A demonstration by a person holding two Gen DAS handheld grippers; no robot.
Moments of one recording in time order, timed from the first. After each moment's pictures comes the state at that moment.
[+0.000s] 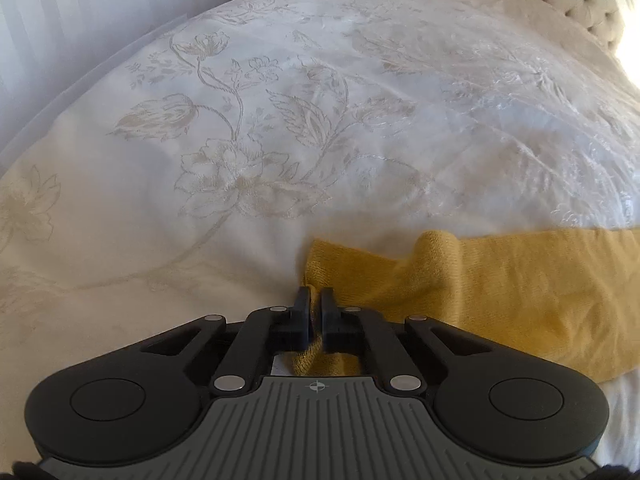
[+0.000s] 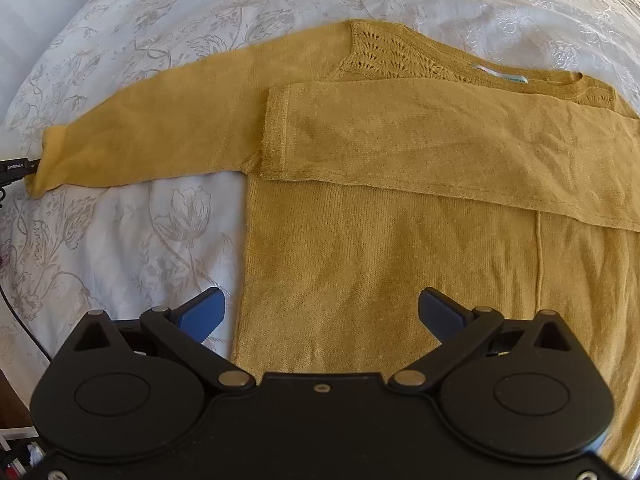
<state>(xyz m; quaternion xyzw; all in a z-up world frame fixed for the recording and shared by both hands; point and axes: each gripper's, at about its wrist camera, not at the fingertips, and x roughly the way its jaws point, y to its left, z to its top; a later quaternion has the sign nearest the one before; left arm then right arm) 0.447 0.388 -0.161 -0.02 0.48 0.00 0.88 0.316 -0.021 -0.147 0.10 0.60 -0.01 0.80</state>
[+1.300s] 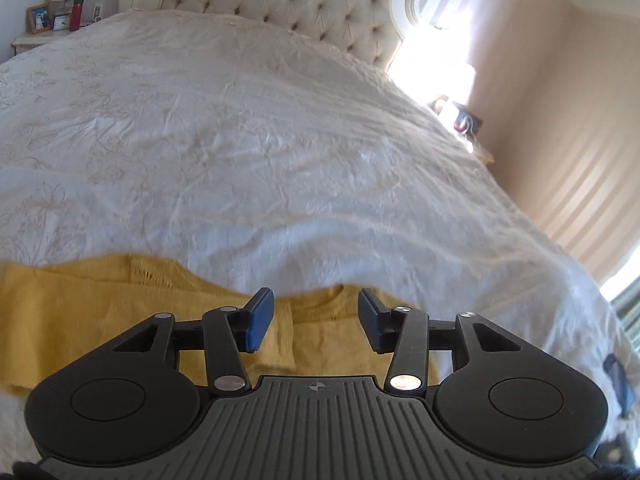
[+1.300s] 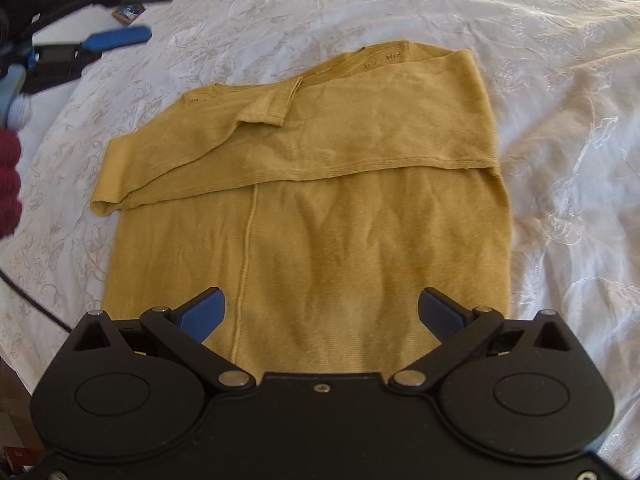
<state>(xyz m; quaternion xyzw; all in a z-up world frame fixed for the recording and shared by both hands) 0.357 -0.070 -0.074 -0.07 0.40 -0.25 0.88 0.198 -0.244 -0.136 0.20 0.52 -0.03 0.83</state>
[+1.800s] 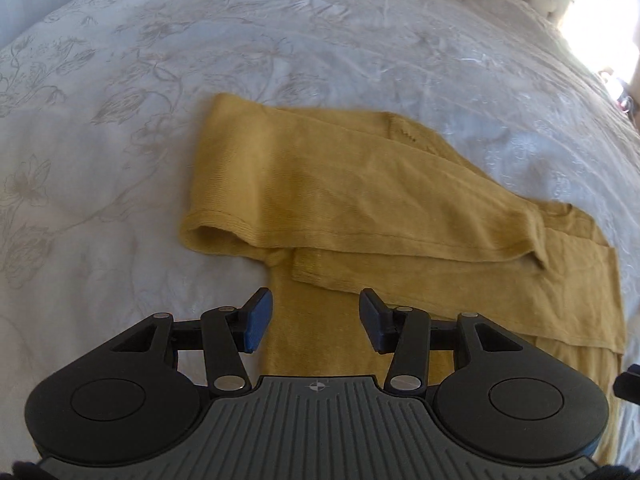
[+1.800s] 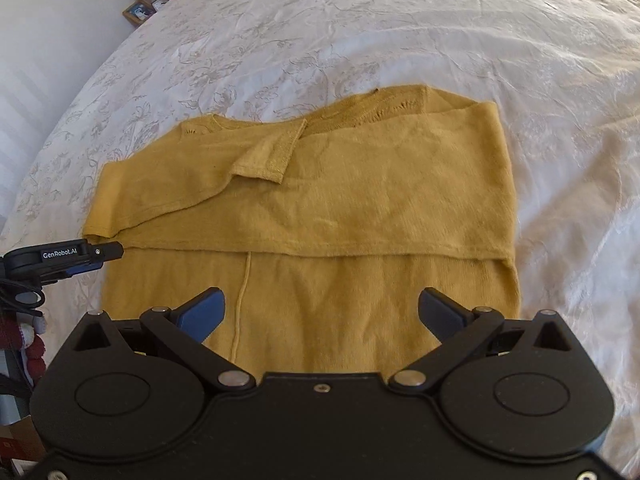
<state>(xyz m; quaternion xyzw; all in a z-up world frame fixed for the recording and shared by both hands) 0.357 0.055 -0.153 -0.06 0.52 -0.02 0.86 0.264 -0.248 -0.132 0.16 0.51 0.01 0.85</state>
